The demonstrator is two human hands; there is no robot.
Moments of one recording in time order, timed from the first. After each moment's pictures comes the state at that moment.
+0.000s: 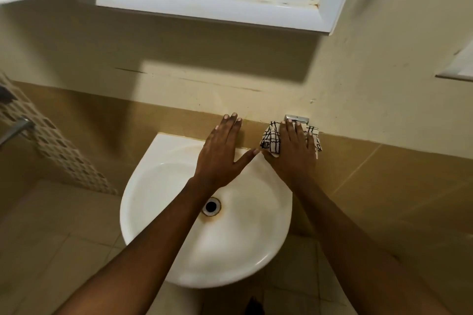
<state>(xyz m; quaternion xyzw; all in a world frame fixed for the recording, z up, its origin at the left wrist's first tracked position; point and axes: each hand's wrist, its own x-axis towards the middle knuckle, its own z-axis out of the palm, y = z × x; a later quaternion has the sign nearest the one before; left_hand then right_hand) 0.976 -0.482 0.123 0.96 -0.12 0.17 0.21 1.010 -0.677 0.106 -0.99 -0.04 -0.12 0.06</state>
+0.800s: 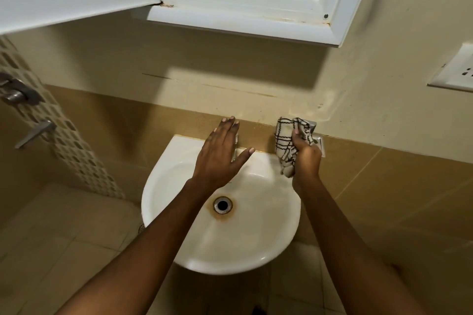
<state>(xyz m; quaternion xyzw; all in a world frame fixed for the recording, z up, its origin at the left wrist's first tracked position) 0.934 -0.440 0.143 0.94 -0.11 0.19 0.24 0.961 -0.639 0.154 -0.55 0.20 -0.03 0.81</state>
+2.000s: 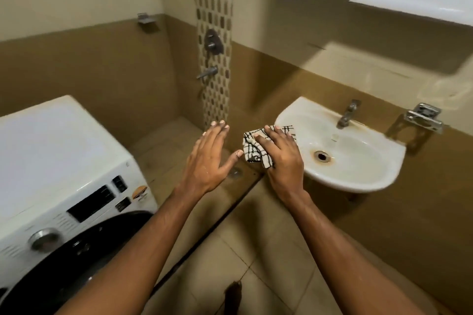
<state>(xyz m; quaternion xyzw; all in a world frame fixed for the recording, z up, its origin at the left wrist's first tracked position) 0.459 -0.256 0.132 0.94 0.14 0.26 0.19 0.569 -0.426 0.136 -0.82 -0.43 -0.23 0.31</state>
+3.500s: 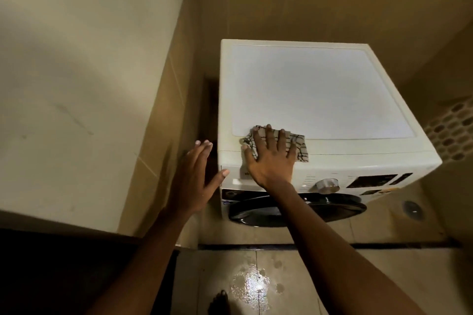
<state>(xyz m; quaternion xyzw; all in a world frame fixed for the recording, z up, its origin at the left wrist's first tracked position) -0.182 0.034 -0.024 0.78 0.55 0.28 0.13 0.018 0.056 -0.008 -0.75 -0.65 0.11 0.05</state>
